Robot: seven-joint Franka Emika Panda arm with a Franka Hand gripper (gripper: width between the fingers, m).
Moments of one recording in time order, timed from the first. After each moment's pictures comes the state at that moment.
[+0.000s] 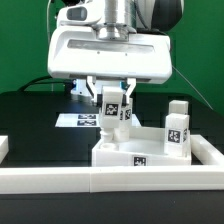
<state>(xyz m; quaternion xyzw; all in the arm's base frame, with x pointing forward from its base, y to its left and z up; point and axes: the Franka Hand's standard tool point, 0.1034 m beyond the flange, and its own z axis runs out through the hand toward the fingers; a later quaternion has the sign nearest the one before) 0.582 -0.018 0.101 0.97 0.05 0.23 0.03</state>
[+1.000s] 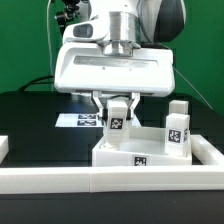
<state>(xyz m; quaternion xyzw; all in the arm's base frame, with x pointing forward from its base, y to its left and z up) 0.575 -0.012 0.077 0.97 0.06 0.22 0.03</state>
